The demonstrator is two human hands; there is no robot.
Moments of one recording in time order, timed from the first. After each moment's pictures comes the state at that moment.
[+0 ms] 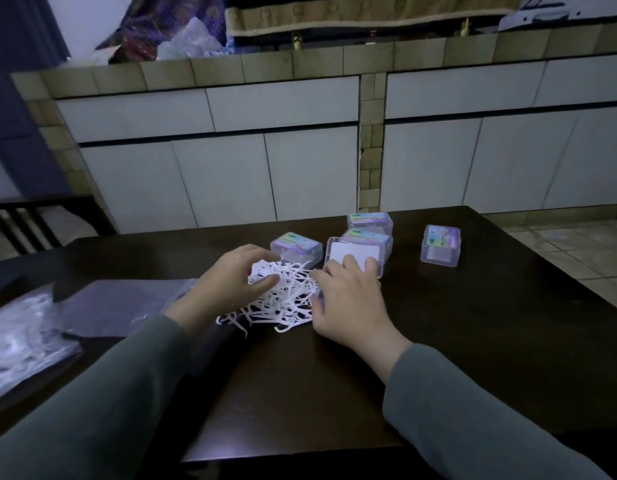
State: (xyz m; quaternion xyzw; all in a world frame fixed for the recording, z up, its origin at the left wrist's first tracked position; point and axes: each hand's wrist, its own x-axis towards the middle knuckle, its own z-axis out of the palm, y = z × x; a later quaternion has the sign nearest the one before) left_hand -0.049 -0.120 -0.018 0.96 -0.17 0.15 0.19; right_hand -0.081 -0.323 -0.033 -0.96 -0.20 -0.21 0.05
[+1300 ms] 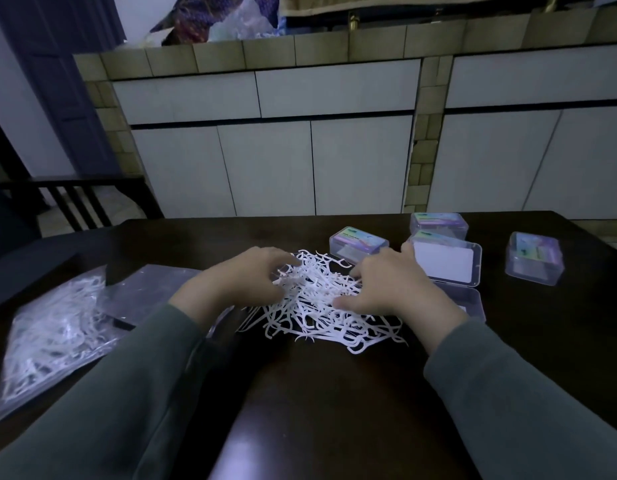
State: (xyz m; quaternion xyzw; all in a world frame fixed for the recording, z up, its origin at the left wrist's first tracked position) left_hand -0.034 -0.061 -0.004 0.98 -0.11 -0.05 0.14; right_hand -0.015 -0.276 -0.015 -0.98 -0.19 -0.04 -0.06
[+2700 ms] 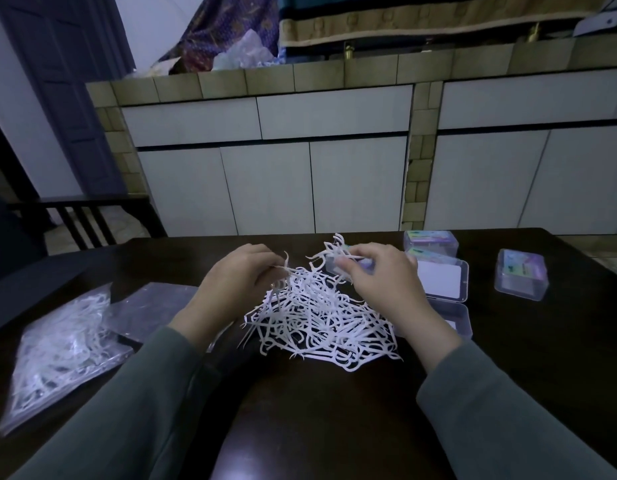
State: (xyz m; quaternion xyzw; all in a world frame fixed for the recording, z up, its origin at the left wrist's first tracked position) left_hand -0.047 -0.057 -0.005 0.93 -0.19 0.29 0.12; right_hand -0.027 -0.282 -0.008 -0.89 -0.13 -0.18 0.39
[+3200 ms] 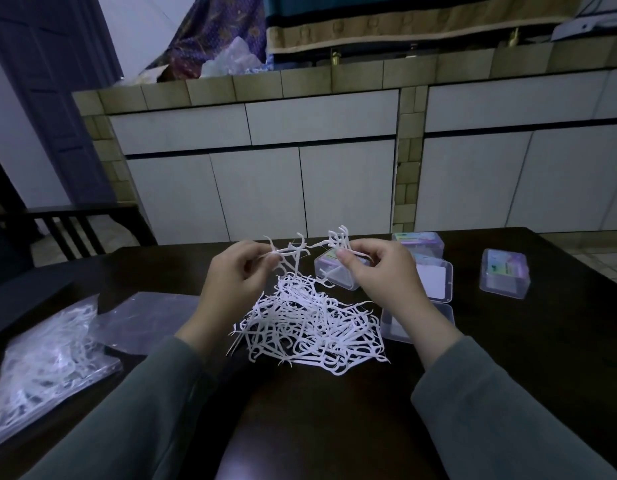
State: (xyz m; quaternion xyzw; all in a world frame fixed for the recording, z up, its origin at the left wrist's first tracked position) left_hand -0.051 -0.081 -0.005 0.86 -0.13 0.35 0.34; right_hand -0.027 -0.295 -0.001 -0.83 -0.12 -0.19 0.51
